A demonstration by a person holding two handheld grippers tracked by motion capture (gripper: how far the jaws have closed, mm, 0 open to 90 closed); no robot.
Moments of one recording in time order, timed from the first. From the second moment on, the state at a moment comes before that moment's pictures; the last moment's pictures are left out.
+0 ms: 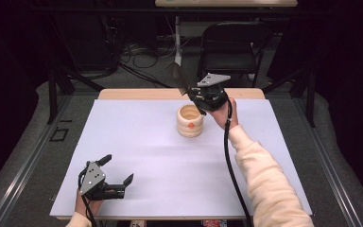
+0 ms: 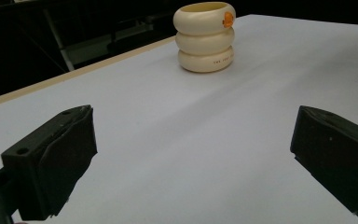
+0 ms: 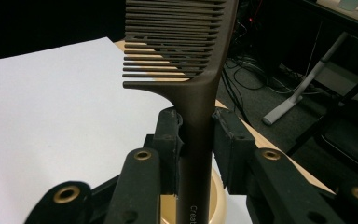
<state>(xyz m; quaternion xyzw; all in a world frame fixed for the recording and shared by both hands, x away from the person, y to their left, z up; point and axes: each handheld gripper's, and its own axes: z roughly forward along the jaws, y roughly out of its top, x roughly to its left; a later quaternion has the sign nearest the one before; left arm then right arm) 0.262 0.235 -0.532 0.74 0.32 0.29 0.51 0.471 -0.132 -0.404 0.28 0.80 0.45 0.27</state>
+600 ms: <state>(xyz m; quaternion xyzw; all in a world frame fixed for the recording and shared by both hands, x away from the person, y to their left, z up) 0.262 0.235 -0.532 0.74 0.32 0.29 0.51 0.476 -0.125 -0.404 0.28 0.79 0.47 0.28</state>
